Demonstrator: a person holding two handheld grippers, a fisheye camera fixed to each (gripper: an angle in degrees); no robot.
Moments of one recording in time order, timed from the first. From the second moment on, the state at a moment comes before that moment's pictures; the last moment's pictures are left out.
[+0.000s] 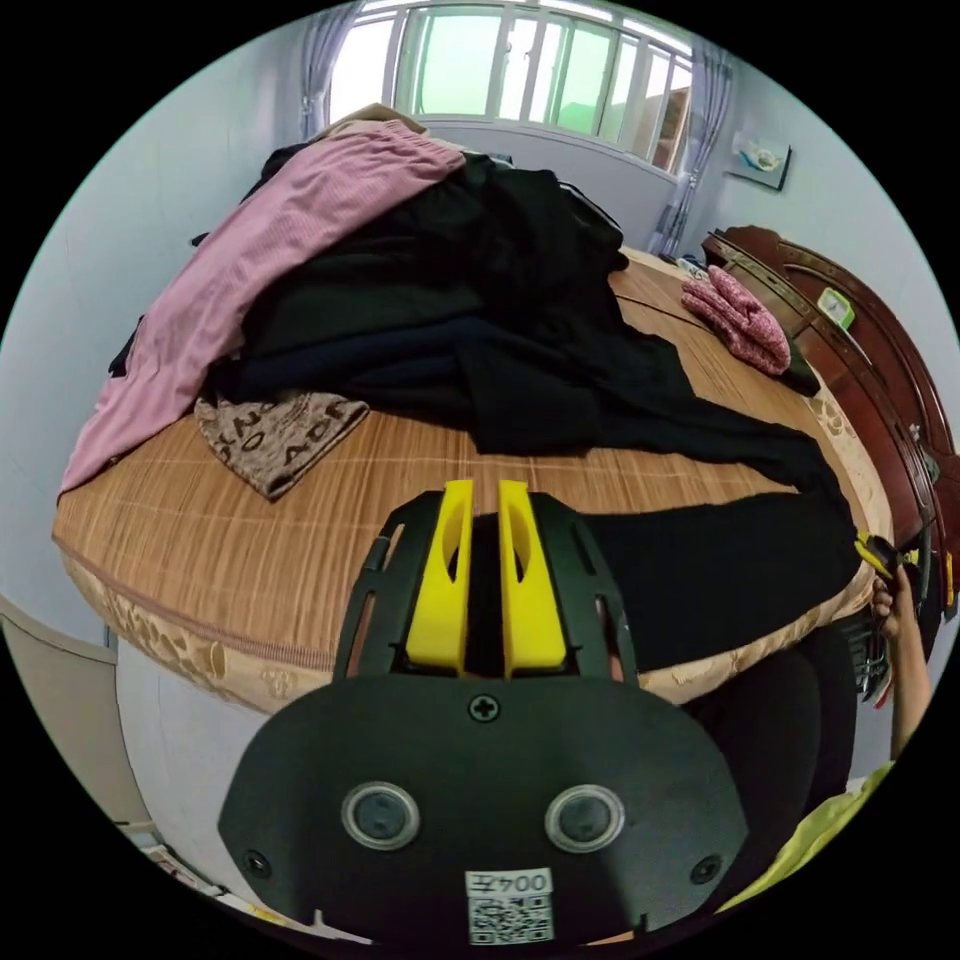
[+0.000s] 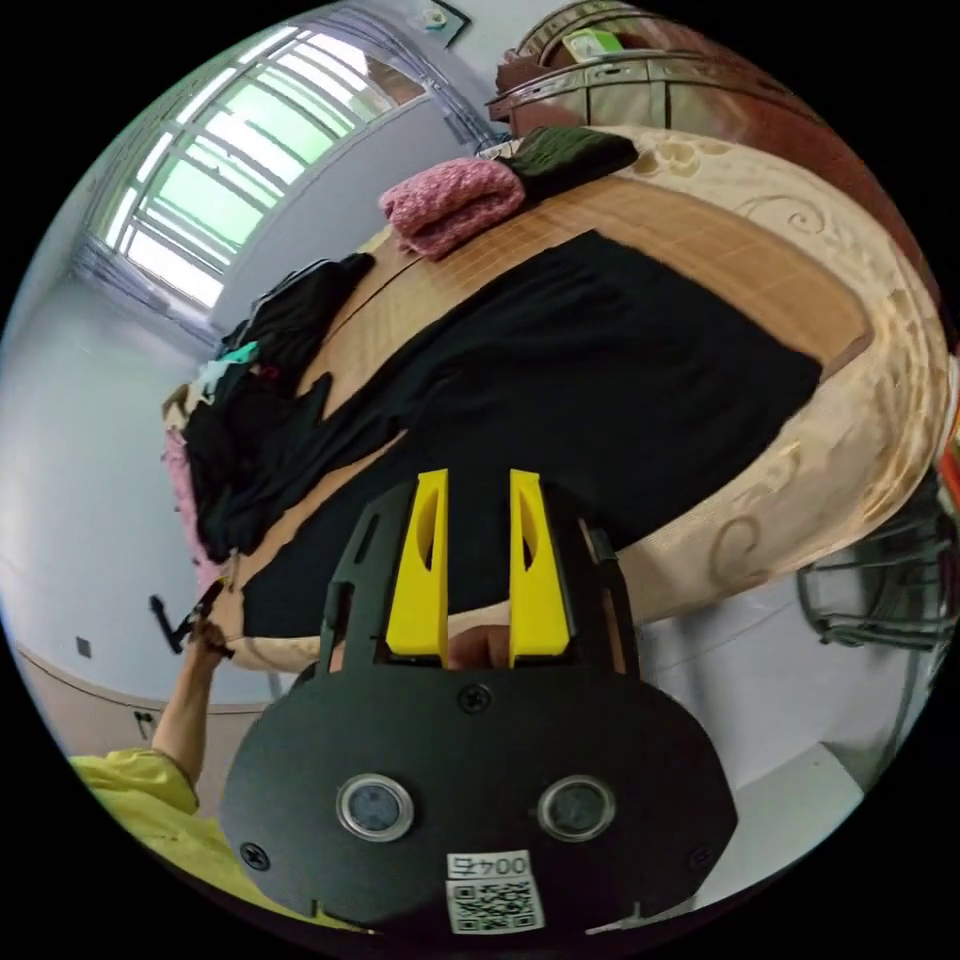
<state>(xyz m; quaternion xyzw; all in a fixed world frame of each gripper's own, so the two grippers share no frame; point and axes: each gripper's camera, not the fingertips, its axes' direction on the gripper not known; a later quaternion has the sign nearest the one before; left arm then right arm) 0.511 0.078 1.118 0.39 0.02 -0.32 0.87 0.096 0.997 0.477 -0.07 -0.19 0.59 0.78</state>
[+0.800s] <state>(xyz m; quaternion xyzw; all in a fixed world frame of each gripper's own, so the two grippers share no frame) 0.379 -0.064 1.092 0.28 -0.04 -0.25 0.93 0.003 1.040 0.512 -0.08 -0.21 0.66 0.72</state>
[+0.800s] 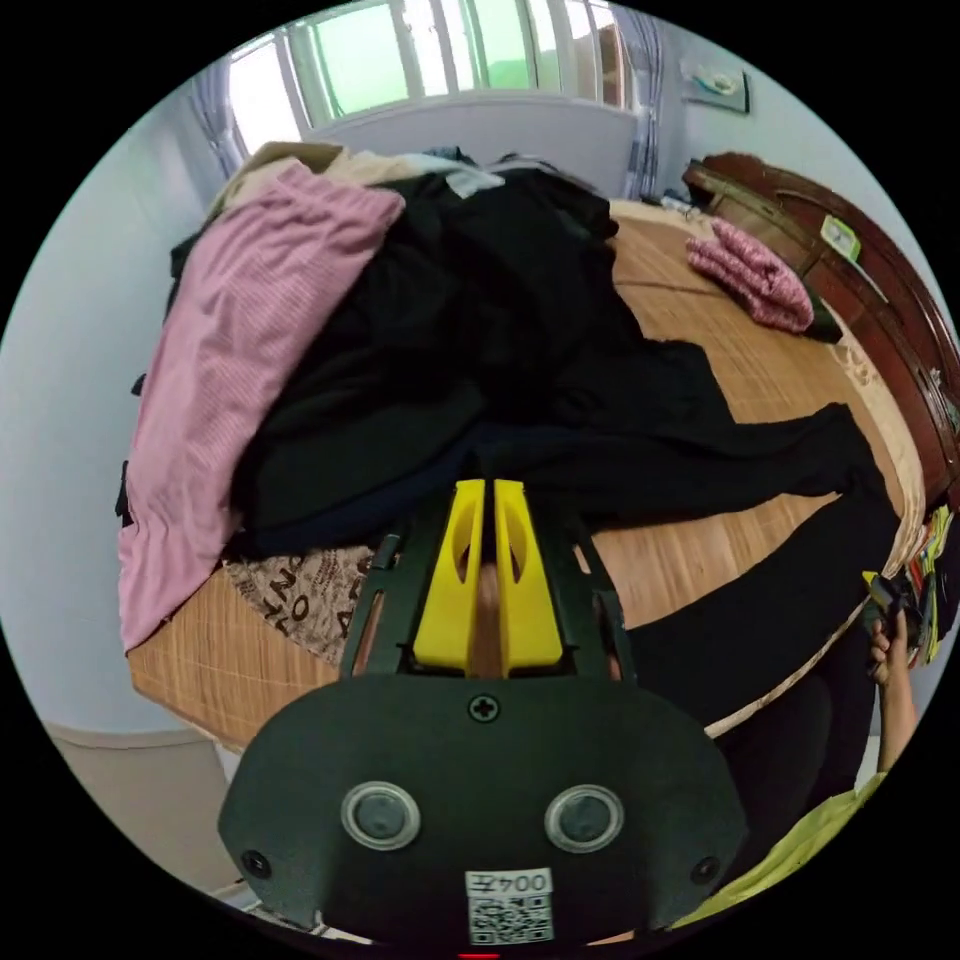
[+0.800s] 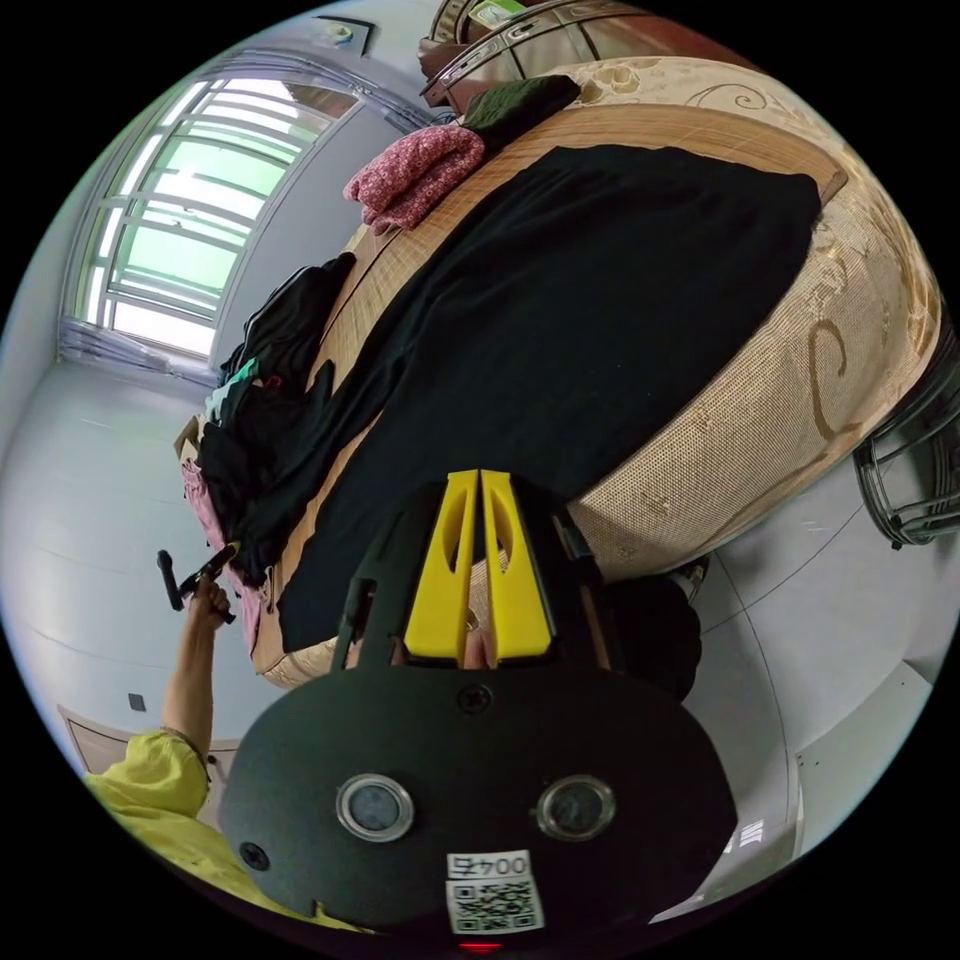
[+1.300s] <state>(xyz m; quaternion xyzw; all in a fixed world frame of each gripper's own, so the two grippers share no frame) 0.472 -0.001 1.233 0.34 0.05 -0.22 0.91 -0.031 1.035 0.510 -0.07 -0.22 0.64 0.73</state>
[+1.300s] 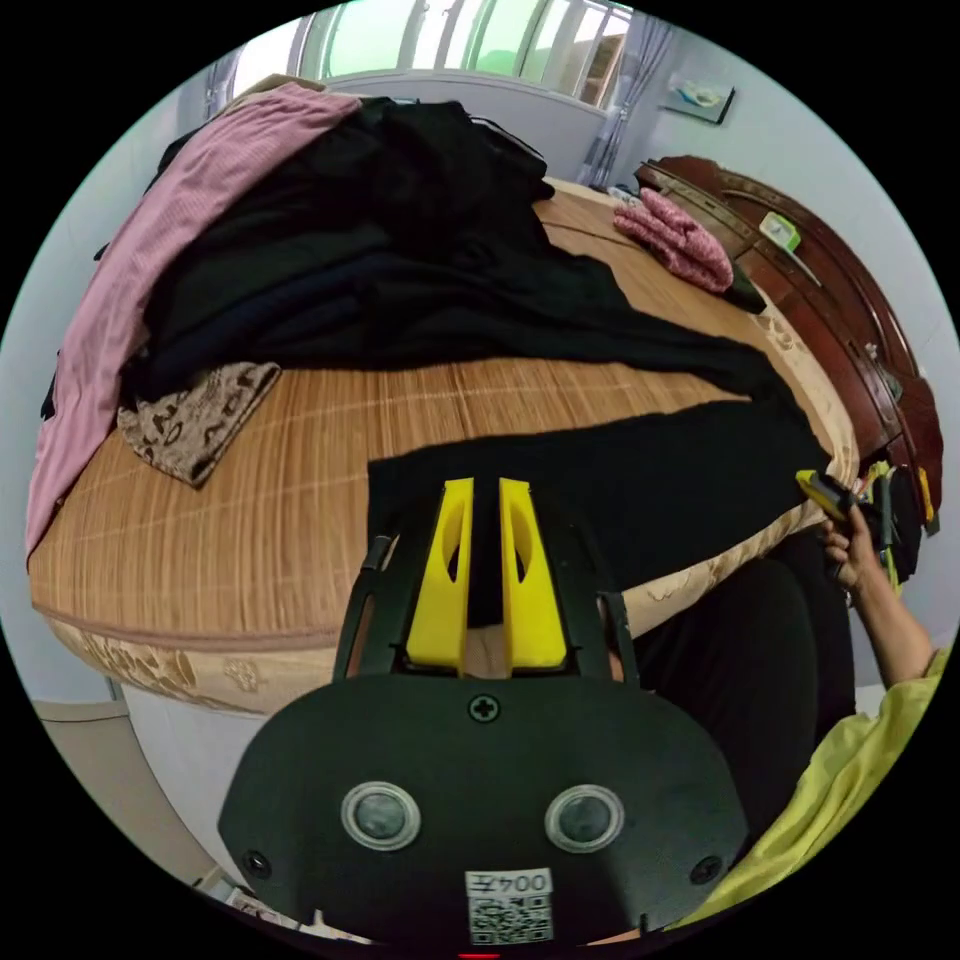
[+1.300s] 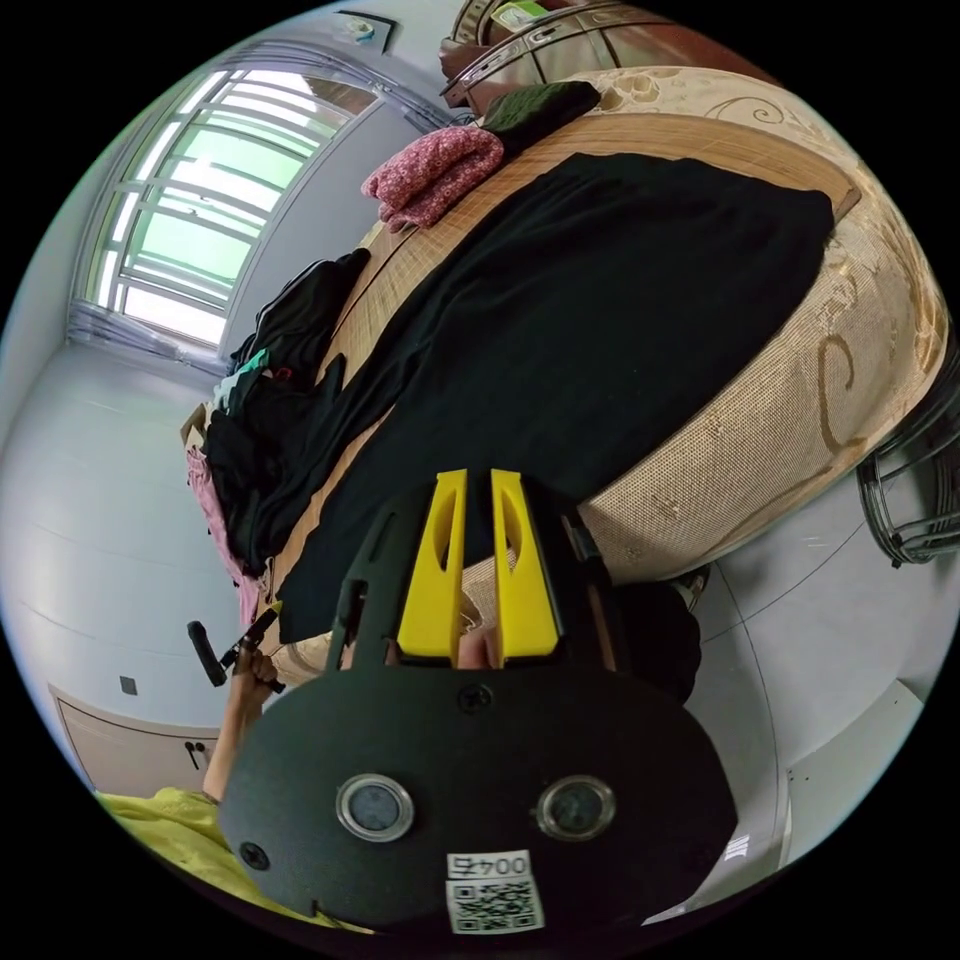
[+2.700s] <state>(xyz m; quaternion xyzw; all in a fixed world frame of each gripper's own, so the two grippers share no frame) 0.278 0.028 1.207 0.37 0.02 -0.26 0.89 -0.052 0.928 0.519 -0.18 -0.16 0.56 0.80</state>
